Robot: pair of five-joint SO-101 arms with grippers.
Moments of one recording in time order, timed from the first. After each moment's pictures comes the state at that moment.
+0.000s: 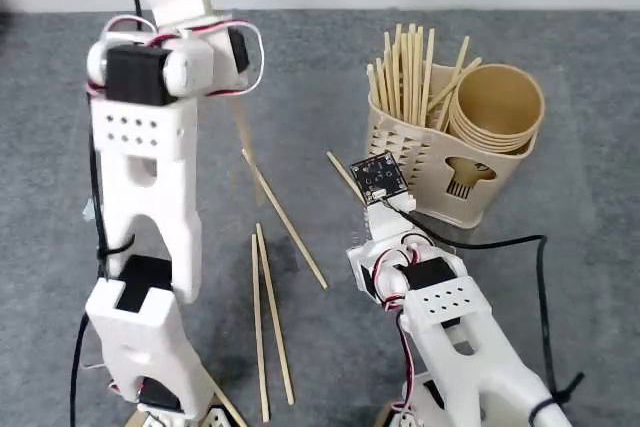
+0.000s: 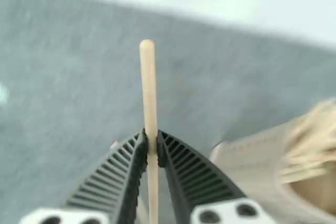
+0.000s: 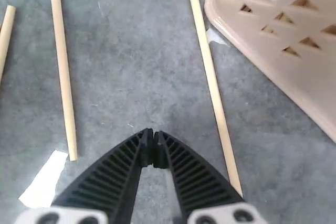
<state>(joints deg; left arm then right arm) 7.0 20.2 -64.3 99.8 26.5 -20.5 -37.6 68.1 38.2 2.6</state>
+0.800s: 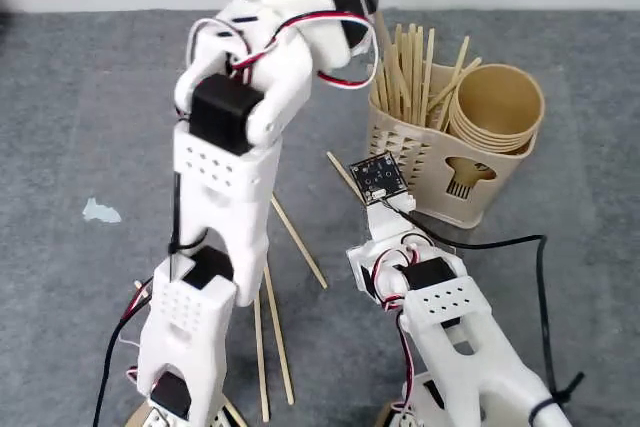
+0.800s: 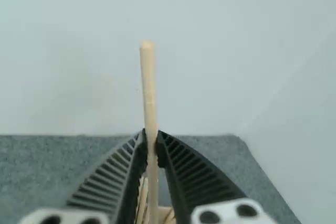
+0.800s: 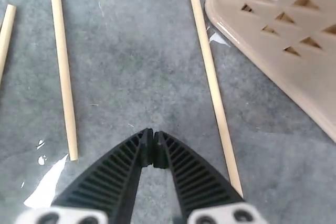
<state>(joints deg) 24.2 34.8 -89.1 78.0 32.7 -20.6 -37.6 68.1 38.2 2.6</state>
